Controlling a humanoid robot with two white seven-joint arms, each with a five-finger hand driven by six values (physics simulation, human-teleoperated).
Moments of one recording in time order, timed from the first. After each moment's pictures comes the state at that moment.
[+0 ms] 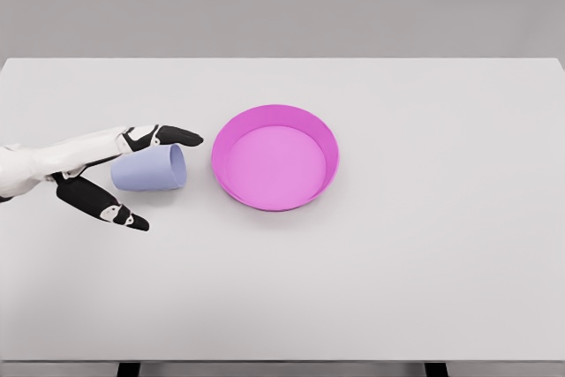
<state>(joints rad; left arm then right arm) -0.38 1.01 -0.54 -1.73 0.51 -0.61 -0.61 -0.04 0.00 -0.02 0.12 -0.02 0.11 0.04</state>
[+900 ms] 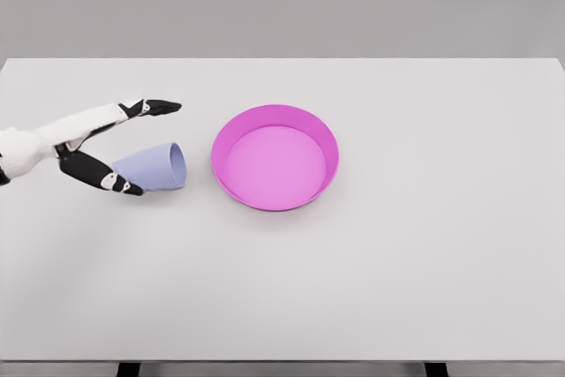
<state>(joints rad) -0.38 1.03 -0.51 -1.76 0.37 -0.20 -0.46 -0.03 0.00 -0.02 0.12 -0.02 0.11 0.04</state>
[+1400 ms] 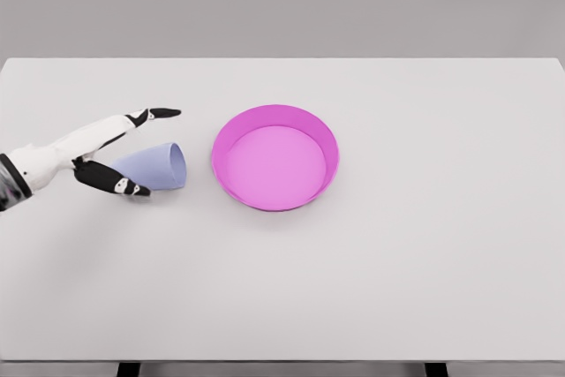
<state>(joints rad) -0.25 0.90 -0.40 -1.75 0.14 -0.17 -0.38 -0.03 0.00 -0.02 0.12 -0.02 0.11 0.04</state>
